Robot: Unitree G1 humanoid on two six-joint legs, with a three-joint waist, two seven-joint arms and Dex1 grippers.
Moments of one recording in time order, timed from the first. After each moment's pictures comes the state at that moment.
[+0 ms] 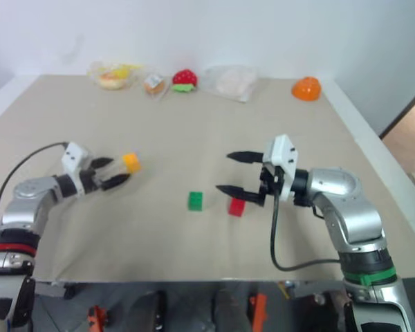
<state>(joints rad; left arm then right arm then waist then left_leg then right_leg) -0.63 0.60 0.08 0.67 -0.24 0.07 -0.95 -0.45 -0.69 -0.02 -0.20 0.49 0.33 1.08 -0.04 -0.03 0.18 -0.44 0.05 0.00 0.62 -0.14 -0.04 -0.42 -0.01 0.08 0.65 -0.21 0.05</state>
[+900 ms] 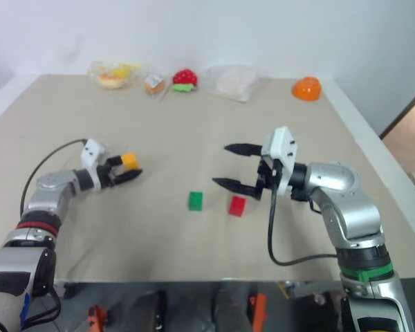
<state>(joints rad) -0.80 0.52 0.08 0.98 -0.17 -0.10 -1.02 -0.49 -0.68 -0.02 -0.20 0.49 0.34 1.05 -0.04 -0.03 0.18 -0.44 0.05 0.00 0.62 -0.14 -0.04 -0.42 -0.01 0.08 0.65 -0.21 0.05</state>
